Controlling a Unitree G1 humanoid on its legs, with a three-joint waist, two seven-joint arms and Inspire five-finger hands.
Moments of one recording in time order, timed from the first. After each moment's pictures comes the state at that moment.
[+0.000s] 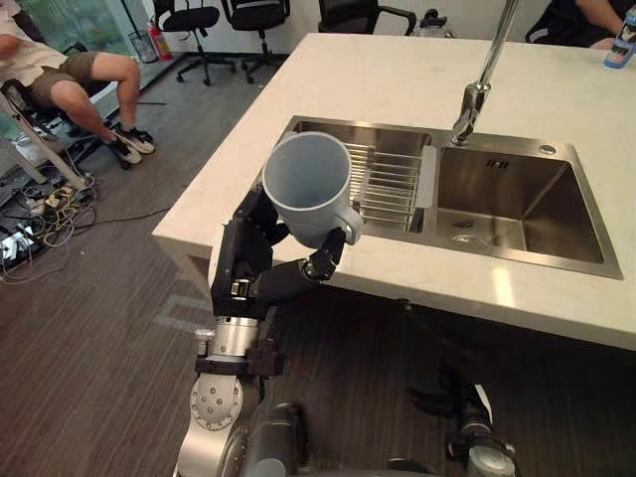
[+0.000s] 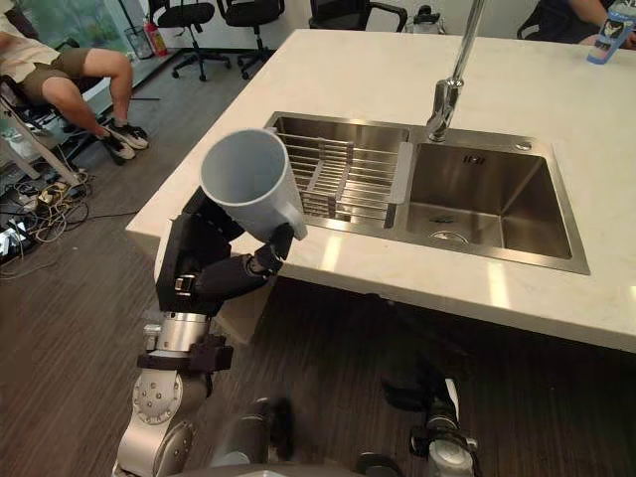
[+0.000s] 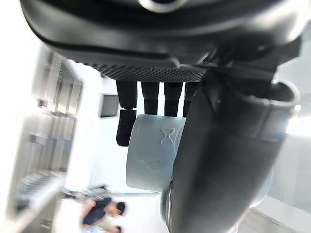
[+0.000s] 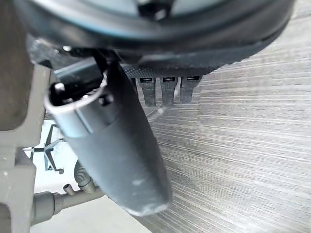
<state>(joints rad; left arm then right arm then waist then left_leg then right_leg) 0.20 0.09 -0.27 -0.53 -0.20 -0.22 0.10 0.22 -0.15 -0.09 0.62 0.10 -0.09 -0.10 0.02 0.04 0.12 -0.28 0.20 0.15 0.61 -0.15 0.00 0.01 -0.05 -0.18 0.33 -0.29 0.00</state>
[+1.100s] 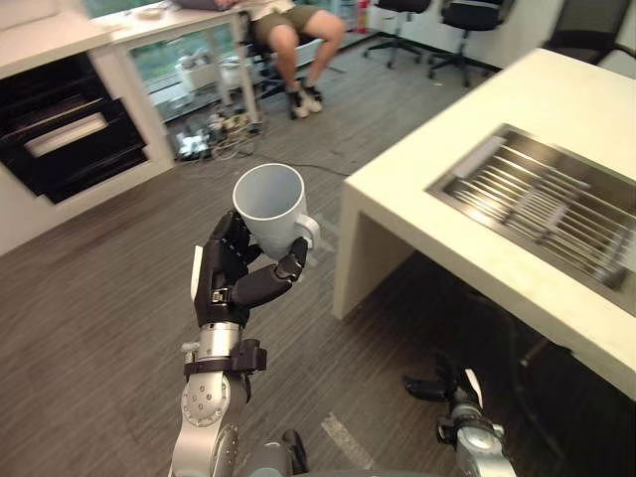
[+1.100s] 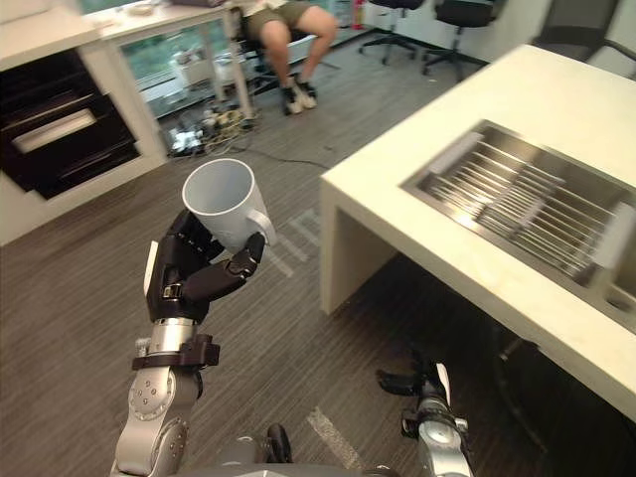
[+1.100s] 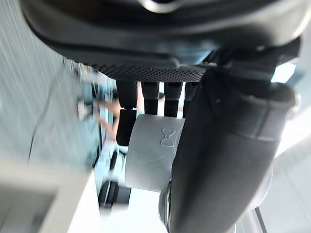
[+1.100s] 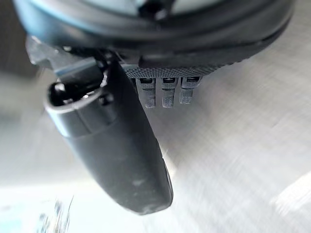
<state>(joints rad) 0.29 0.05 -0.10 -0.39 -0.26 -0.19 0.13 0.05 -0.14 -0.04 0.71 0.03 -0.09 -0.12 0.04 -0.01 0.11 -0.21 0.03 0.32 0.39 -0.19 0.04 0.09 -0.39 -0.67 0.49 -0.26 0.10</state>
